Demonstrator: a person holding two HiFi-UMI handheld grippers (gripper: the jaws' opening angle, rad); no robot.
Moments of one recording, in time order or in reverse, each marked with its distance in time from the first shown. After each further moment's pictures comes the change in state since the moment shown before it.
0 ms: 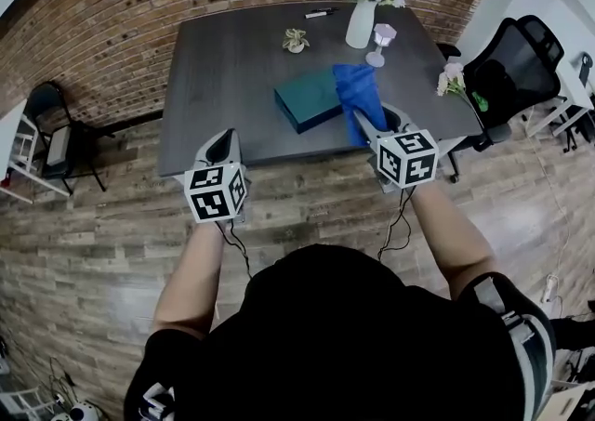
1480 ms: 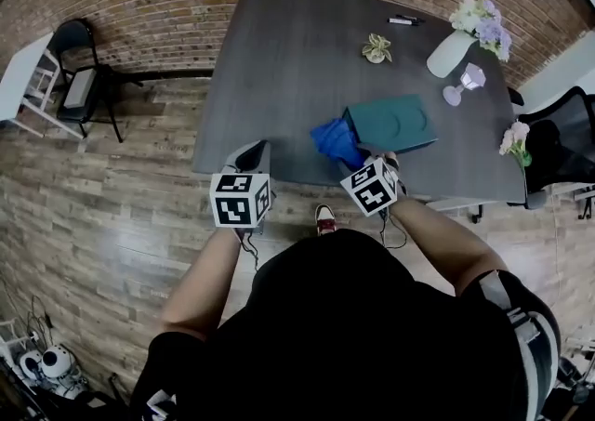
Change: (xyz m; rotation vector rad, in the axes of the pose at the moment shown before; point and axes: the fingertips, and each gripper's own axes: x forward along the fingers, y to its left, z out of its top) left arm 0.062 0.110 -0.059 -0.145 0.172 0.042; right arm 0.198 0.127 -0.147 -0.442 0.549 0.296
